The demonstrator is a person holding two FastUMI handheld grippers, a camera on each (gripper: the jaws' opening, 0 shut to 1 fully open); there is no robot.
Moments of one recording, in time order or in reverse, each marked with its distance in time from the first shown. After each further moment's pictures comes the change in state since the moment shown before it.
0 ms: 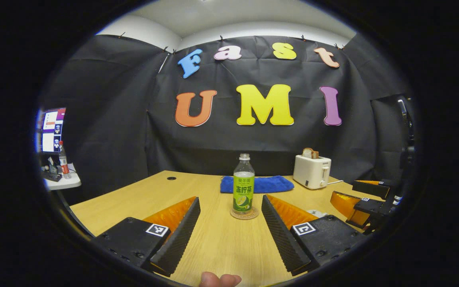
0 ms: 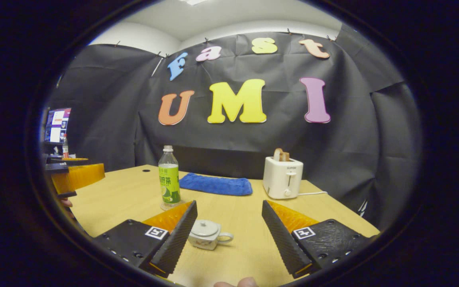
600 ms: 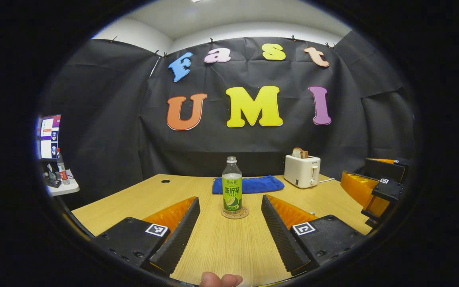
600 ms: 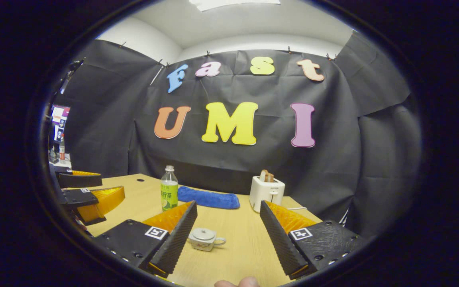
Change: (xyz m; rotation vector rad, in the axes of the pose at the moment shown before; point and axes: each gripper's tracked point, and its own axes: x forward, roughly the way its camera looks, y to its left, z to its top) left arm -0.015 -0.010 0.014 0.052 -0.019 -0.013; right arm -0.053 0.013 0.053 -0.038 -0.094 -0.065
